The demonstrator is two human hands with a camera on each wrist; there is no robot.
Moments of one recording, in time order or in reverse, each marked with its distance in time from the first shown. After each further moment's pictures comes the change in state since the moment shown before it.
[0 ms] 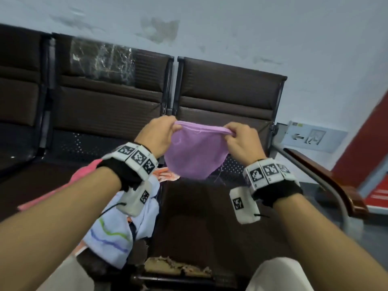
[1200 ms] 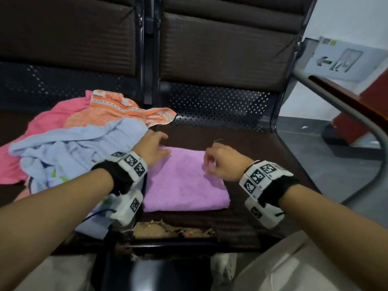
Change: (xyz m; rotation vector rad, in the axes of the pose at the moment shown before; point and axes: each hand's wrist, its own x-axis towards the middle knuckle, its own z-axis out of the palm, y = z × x) left_hand -0.078 -0.097 0.182 -0.040 -0.552 -0.326; right_hand -0.077 0.127 0.152 -0.163 -0.844 -0.044
